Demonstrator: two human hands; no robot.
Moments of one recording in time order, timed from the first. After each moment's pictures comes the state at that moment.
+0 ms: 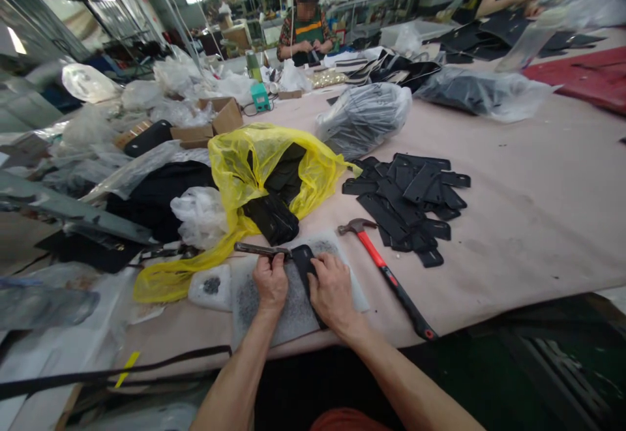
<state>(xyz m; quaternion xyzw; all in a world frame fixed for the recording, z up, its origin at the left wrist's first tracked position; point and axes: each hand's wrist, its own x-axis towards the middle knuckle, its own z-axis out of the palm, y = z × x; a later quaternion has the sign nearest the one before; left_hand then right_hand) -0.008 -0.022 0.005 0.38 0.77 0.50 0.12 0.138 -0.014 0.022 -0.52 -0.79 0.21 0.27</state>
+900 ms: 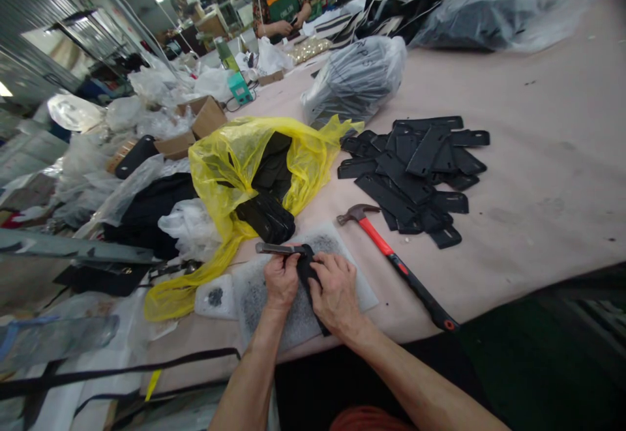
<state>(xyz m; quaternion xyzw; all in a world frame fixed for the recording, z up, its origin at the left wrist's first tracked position) 0.003 -0.004 0.009 0.53 0.68 0.46 0.19 0.143 -0.018 0.023 -0.52 -0.75 0.27 0.31</state>
